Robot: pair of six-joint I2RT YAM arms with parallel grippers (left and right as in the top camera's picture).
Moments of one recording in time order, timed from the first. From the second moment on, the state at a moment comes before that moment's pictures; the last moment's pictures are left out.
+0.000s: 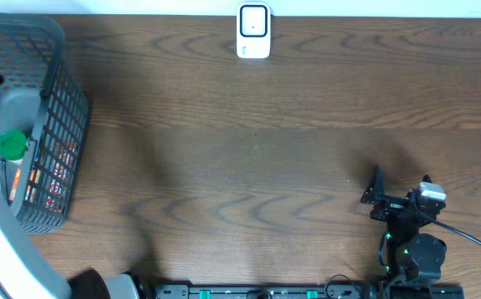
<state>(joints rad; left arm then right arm) 0.49 1.51 2.05 -1.29 -0.35 -0.36 -0.05 0.02 0.04 -0.12 0.10 0.15</state>
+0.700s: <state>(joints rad) 0.66 1.95 2.05 -1.34 -0.20 -0.56 -0.05 0.02 0.04 -0.12 0.10 0.15</state>
